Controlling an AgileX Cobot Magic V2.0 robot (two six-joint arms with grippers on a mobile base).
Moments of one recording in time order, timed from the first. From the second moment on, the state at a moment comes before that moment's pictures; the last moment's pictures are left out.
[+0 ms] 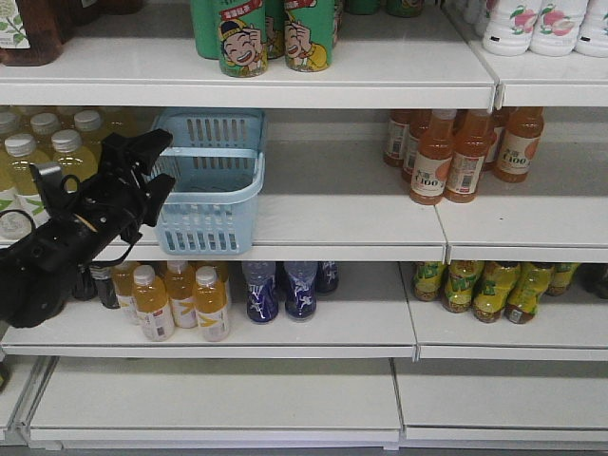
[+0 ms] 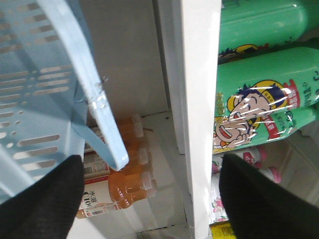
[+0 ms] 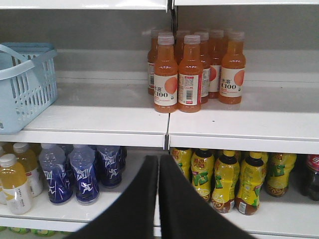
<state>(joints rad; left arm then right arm) -0.10 1.92 -0.92 0.35 -1.00 -1.66 0.07 -0.01 0.03 -0.08 0.18 0.09</state>
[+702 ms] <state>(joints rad) -0.10 2.11 -1.25 0.36 -0.75 -1.66 0.07 -0.01 0.03 -0.08 0.18 0.09</state>
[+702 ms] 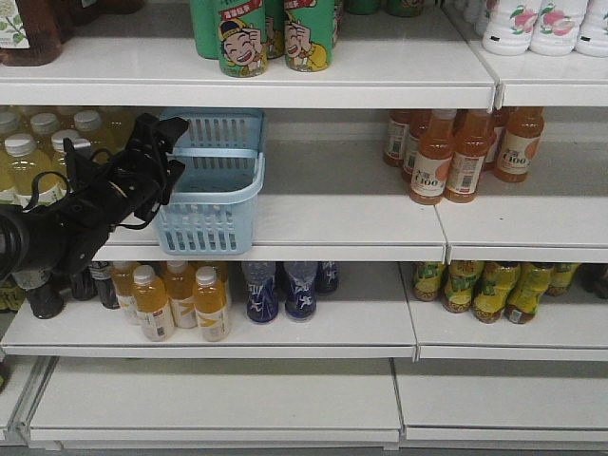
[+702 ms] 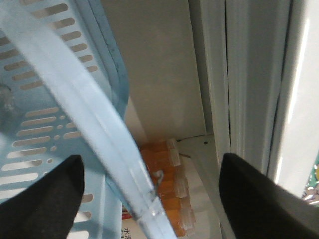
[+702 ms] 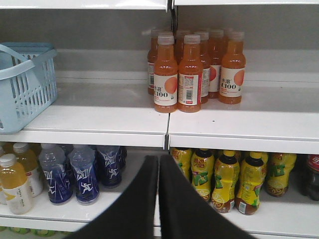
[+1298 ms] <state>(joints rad) -0.10 2.15 -1.27 0.47 -0.80 -1.68 0.07 -0.01 0.03 -0.08 0.18 0.09</state>
